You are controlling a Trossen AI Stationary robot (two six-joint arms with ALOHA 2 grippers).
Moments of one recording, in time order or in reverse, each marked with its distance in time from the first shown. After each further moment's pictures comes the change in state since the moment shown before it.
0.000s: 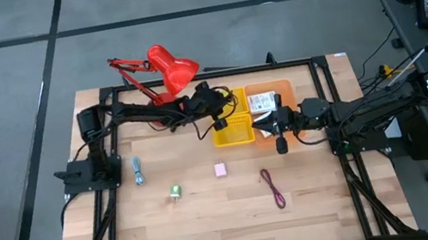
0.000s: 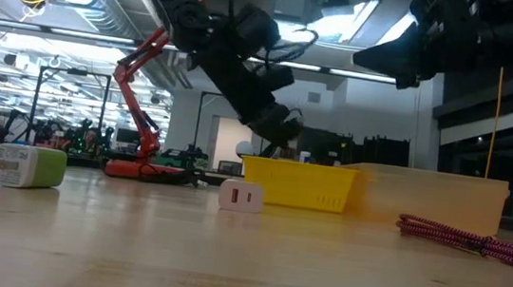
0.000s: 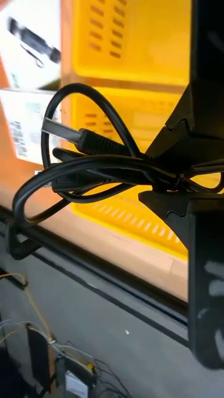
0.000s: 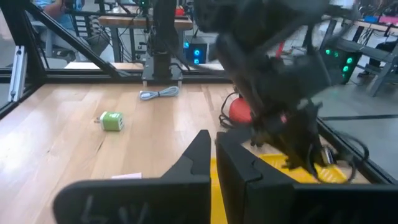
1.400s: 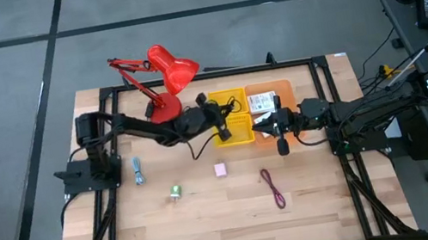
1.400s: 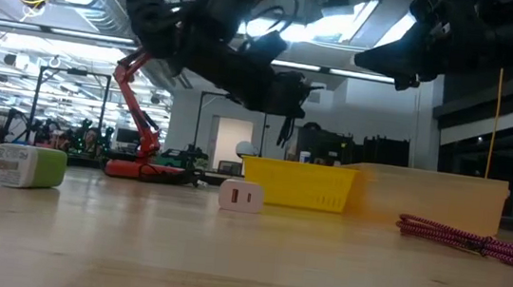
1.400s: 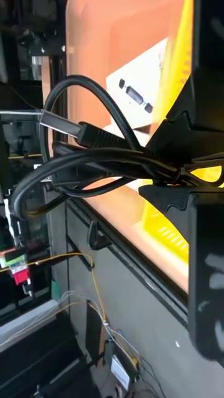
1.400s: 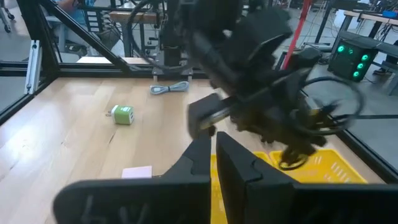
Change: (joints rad) left arm -0.131 -0.044 -0.224 0.554 -0.093 -0.113; right arm 0.001 0.000 0.000 -0.020 -0.043 0.001
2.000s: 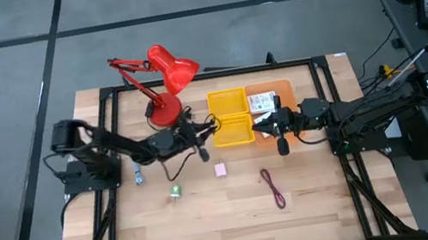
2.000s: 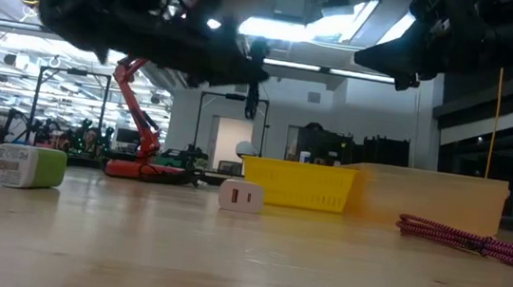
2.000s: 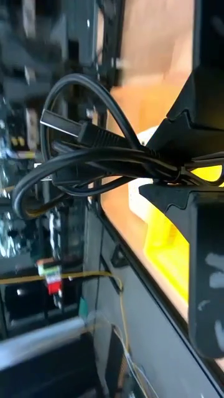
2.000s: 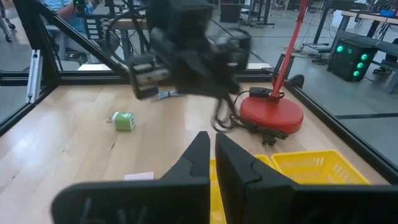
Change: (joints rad) left arm -0.162 -0.198 -0.378 0.381 -0.069 -0.090; right arm 0.000 0.000 0.000 0.010 0.000 0.027
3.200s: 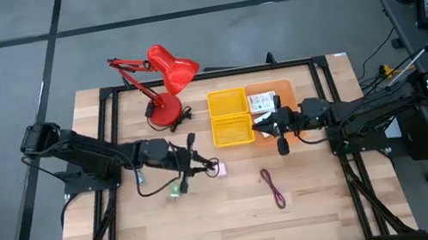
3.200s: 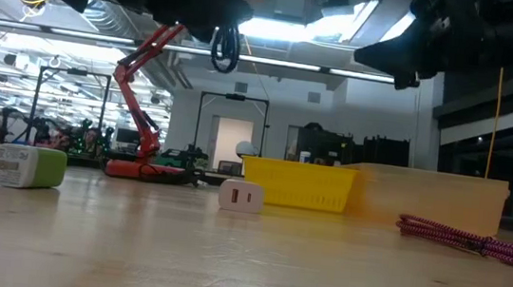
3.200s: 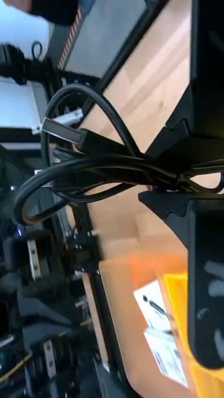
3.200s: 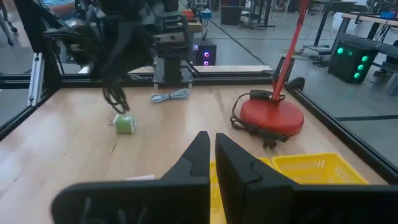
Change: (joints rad) left arm -0.151 -0.312 0.023 -0.505 0.478 0.134; right arm 0.000 0.000 0.000 0.011 -0.004 0.002
